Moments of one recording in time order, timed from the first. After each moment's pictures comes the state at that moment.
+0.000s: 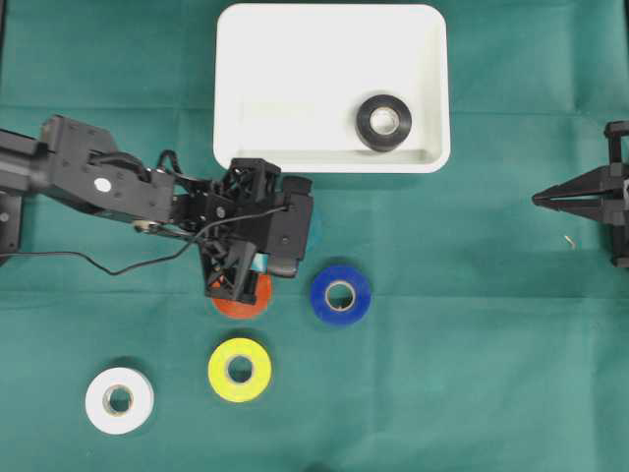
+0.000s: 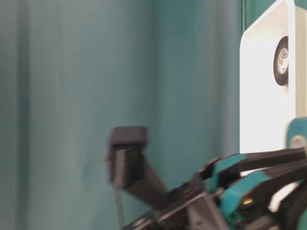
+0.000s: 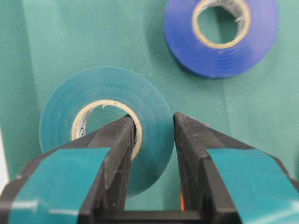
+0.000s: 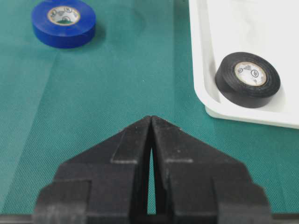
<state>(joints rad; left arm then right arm) -0.08 0.06 0.58 -0.03 0.25 0.13 -0.02 -1.16 1.55 0.00 -0.10 0.00</state>
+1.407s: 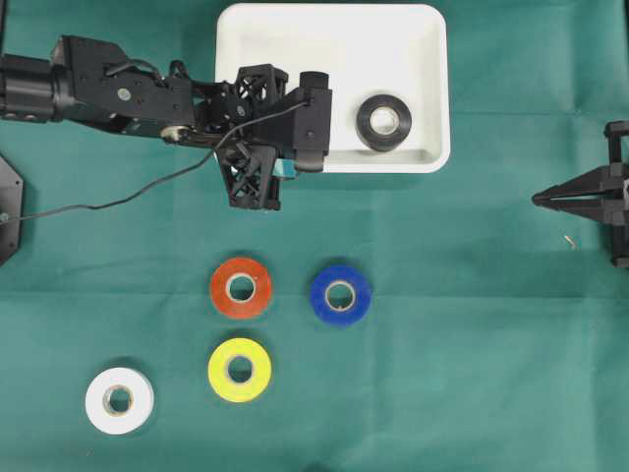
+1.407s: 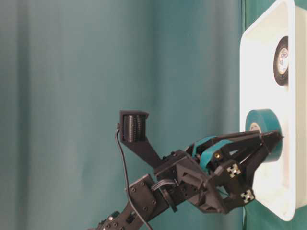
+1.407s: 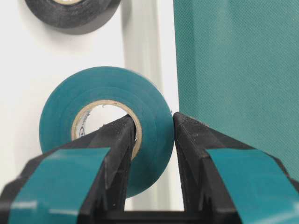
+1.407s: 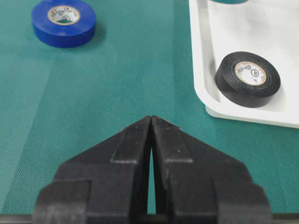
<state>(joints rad) 0.16 0.12 0.48 -0.02 0.32 0.27 -0.02 -1.16 1.55 0.00 -0.10 0.00</state>
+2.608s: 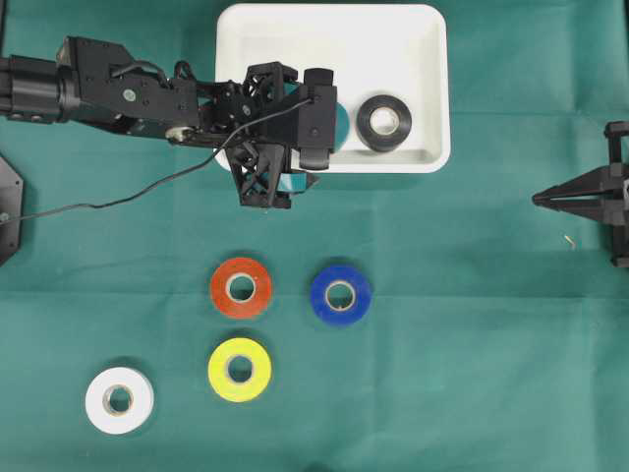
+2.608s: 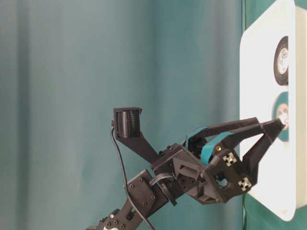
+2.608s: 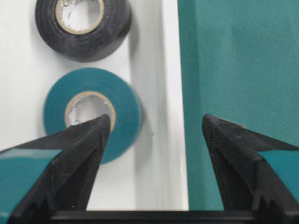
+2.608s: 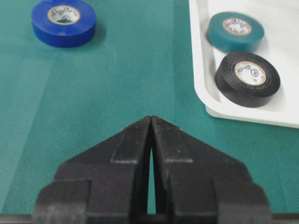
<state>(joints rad) 0.16 0.13 0.47 -0.02 0.25 0.27 -0.02 -1.16 1.55 0.00 -0.10 0.00</state>
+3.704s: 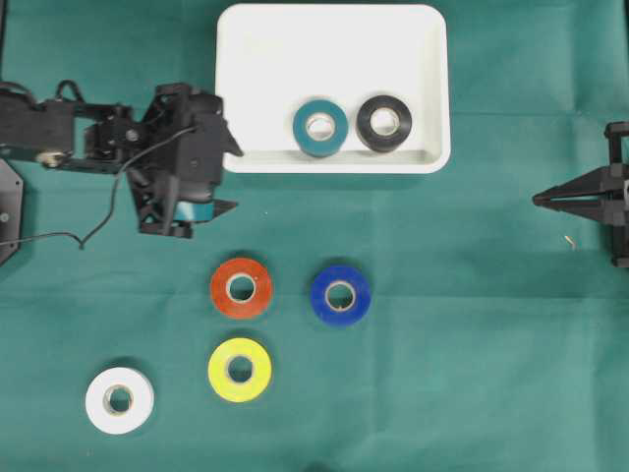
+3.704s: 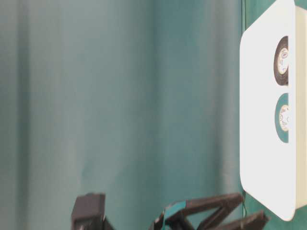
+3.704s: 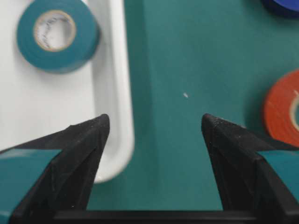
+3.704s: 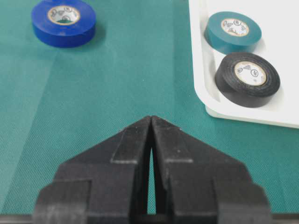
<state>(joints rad) 0.08 -0.25 0.81 -0.02 0.25 0.26 -0.02 -1.16 1.55 -0.01 -0.10 0.00</state>
